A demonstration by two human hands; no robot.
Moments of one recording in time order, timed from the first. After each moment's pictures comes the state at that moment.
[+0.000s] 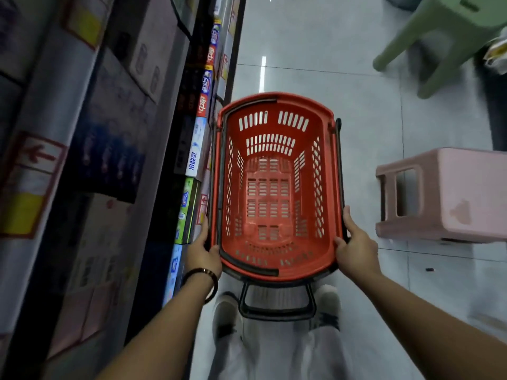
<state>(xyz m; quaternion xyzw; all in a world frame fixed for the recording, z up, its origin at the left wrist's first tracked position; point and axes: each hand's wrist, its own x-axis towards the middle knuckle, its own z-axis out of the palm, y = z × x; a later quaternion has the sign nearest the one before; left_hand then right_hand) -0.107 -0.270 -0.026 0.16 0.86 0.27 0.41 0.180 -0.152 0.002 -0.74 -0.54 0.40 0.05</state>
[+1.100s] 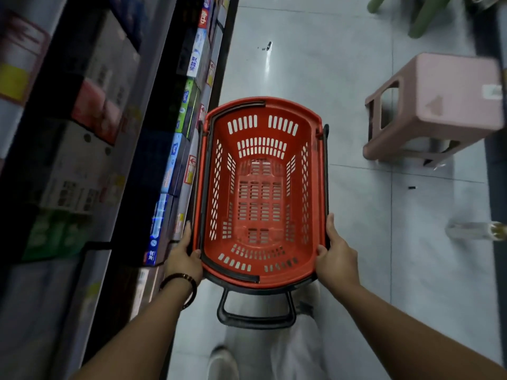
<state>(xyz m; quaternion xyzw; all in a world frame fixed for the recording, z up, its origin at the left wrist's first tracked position) 0.007 -0.605 -0.023 0.15 0.88 0.22 0.39 0.291 -0.493 0.000 -0.73 -0.52 0.44 0.04</state>
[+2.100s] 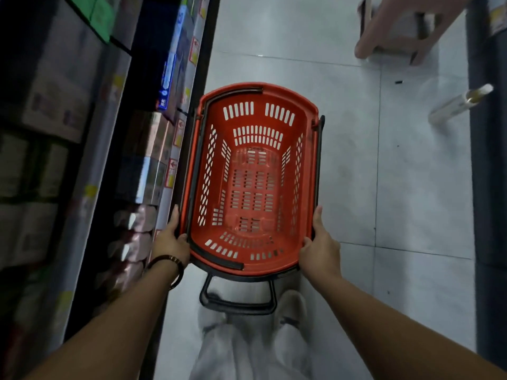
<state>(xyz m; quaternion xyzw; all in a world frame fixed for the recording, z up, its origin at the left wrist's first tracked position) 0.118 -1.014 -0.028 0.19 0.89 0.19 0.37 0.411 -0.928 -0.019 -0.74 -0.51 0.44 0.04</state>
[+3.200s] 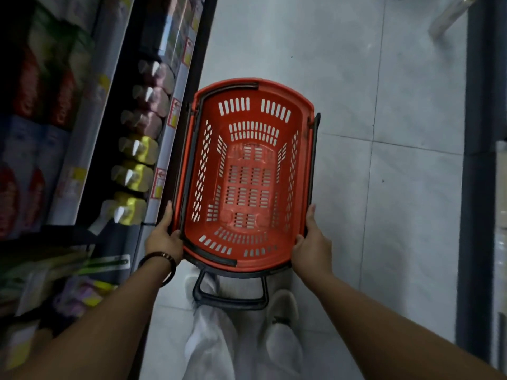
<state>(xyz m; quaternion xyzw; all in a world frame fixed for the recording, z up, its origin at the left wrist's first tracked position) 0.234 -1.463 -0.033 0.17 0.89 0.20 0.38 0.528 -1.365 -0.011 -0.71 -0.54 0.44 0.04</state>
